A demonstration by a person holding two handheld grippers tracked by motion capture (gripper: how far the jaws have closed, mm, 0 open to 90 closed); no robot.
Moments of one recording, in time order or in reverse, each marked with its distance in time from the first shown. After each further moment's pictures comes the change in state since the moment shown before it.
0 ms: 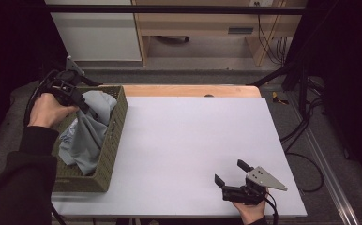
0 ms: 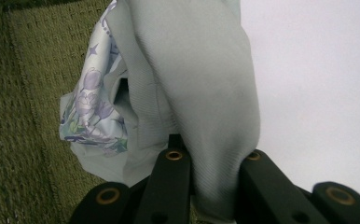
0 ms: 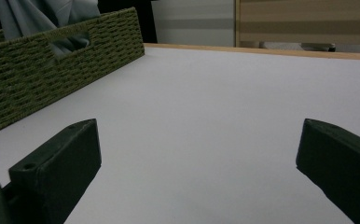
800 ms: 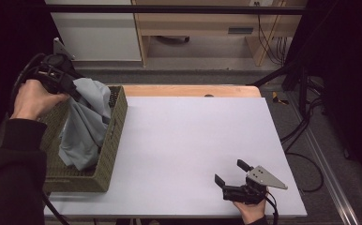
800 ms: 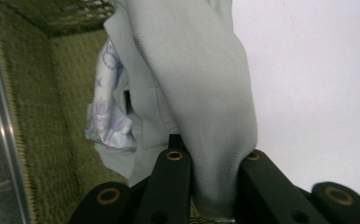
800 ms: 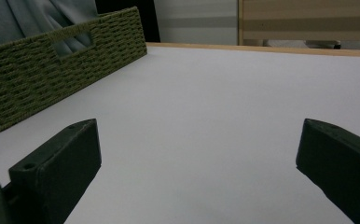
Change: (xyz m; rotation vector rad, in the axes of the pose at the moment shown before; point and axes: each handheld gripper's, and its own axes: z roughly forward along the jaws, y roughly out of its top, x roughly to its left) left arm -0.009 0.003 -0.058 -0.074 0.043 0.000; right arm -0.003 0.000 0.000 0.010 0.018 0.009
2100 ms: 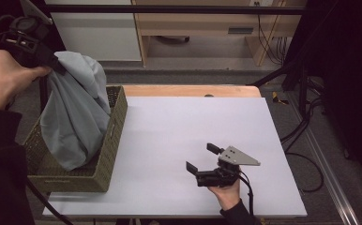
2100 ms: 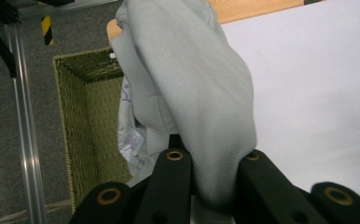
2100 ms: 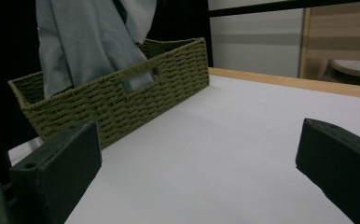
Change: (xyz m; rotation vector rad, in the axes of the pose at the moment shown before) left arm -0.011 0.007 -0.087 -0.148 0.018 0.039; right arm 0.045 0.053 0.057 -0.040 0.222 -0.017
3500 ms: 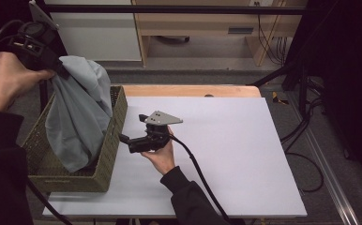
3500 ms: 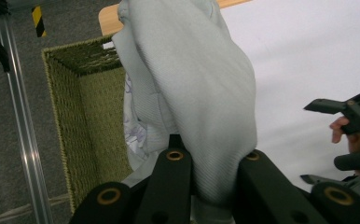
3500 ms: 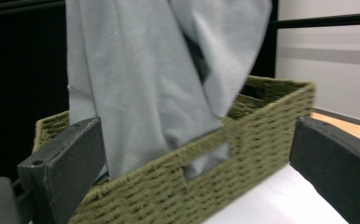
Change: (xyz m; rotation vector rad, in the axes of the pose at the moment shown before) left arm -0.001 0.002 0.012 0.050 -0.008 0.029; right arm 0.060 0.057 0.181 -0.013 0.229 -0.041
